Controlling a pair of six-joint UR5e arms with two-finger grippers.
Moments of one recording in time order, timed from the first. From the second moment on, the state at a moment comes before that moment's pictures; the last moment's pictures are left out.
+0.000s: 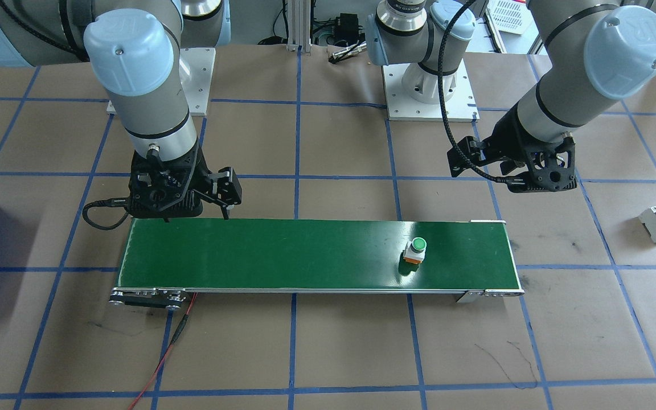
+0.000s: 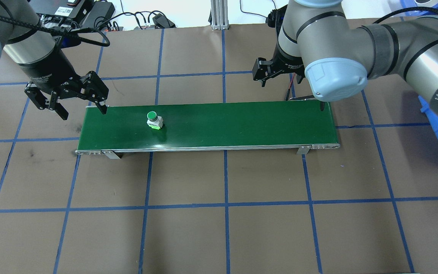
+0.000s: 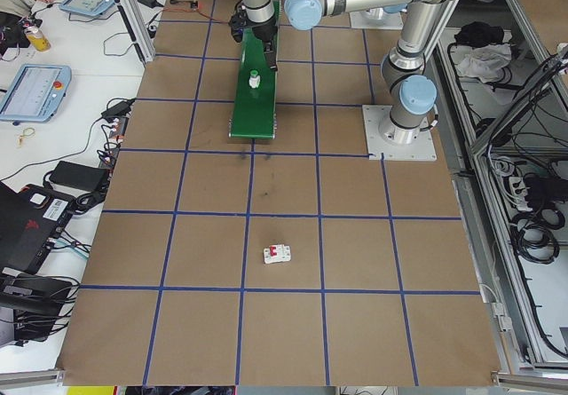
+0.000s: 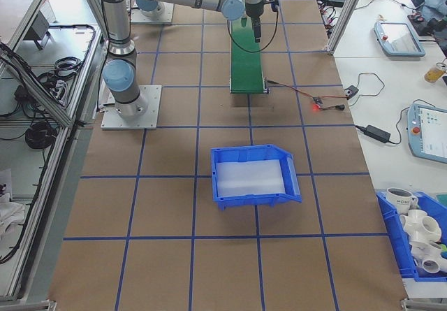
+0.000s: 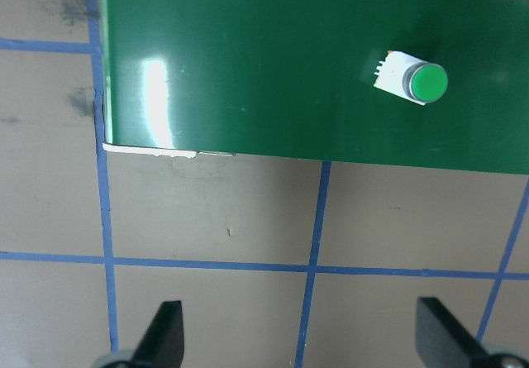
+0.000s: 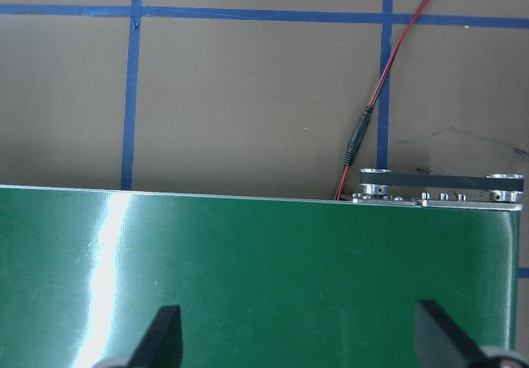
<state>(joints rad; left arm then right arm) -1.41 -1.62 -1.61 -1.68 1.54 0.07 1.72 -1.38 1.66 -2.03 -1.58 0.11</state>
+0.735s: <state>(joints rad) -1.41 -1.58 -1.61 -1.68 1.56 0.07 1.71 -1.30 1.72 -2.09 -1.35 0.10</state>
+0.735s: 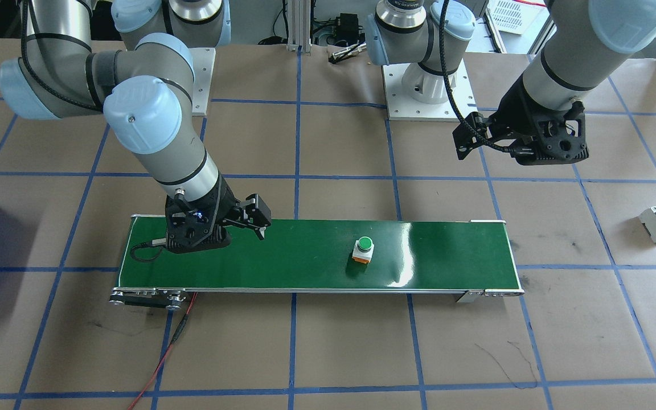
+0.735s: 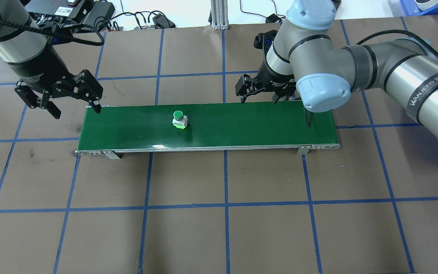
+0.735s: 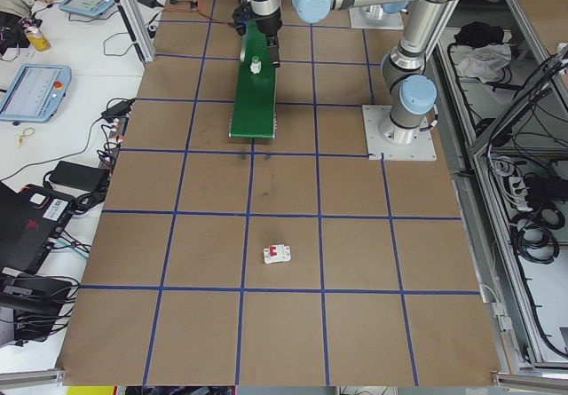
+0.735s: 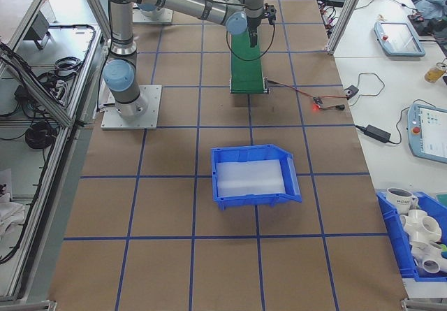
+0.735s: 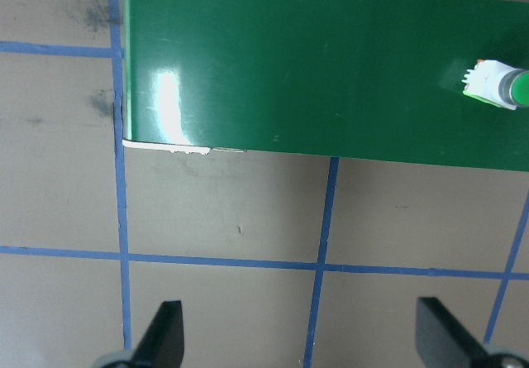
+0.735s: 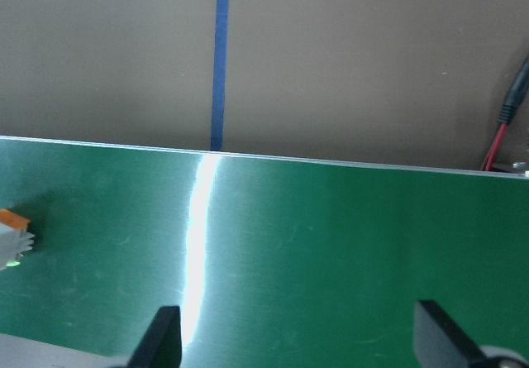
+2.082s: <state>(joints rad) -1.41 -1.56 -1.63 -1.59 1.66 0.05 1.57 -1.27 1.70 -1.95 -1.32 0.35</state>
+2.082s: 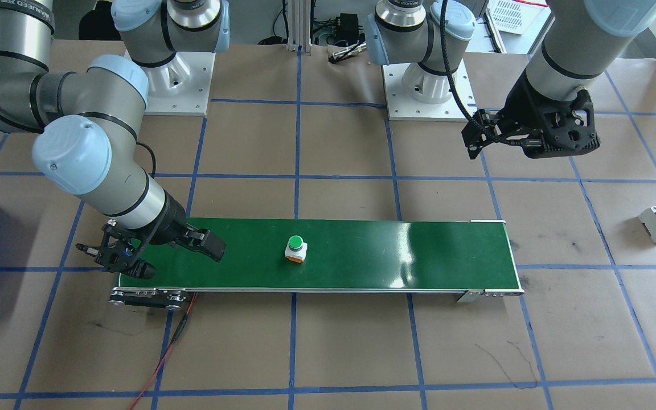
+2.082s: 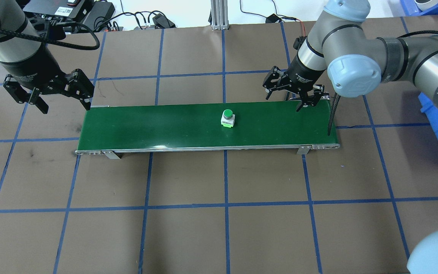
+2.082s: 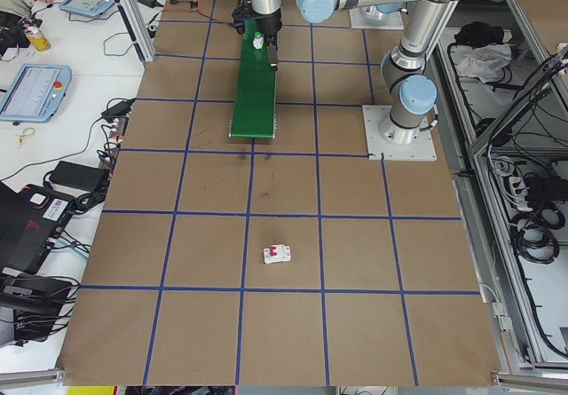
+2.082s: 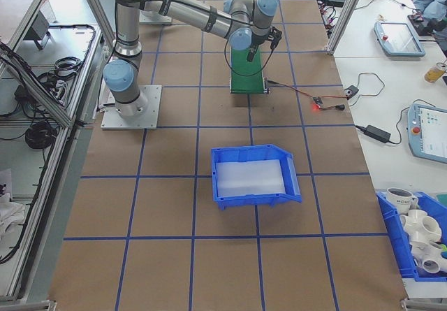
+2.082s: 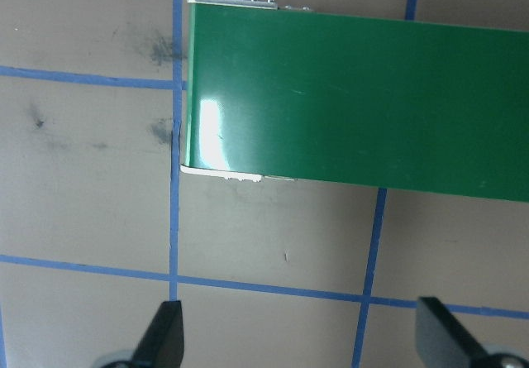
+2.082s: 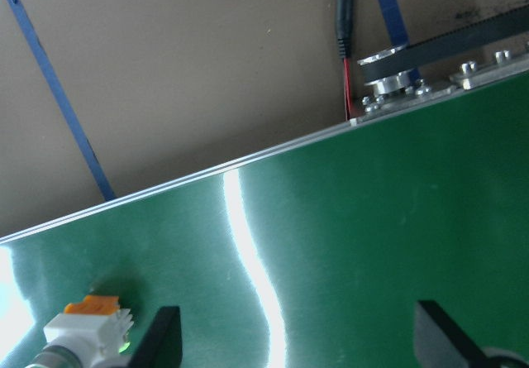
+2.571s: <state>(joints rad) -1.42 -1.56 -1.63 -1.54 1.67 0.05 1.66 -1.27 1.70 -1.96 -1.29 0.46</state>
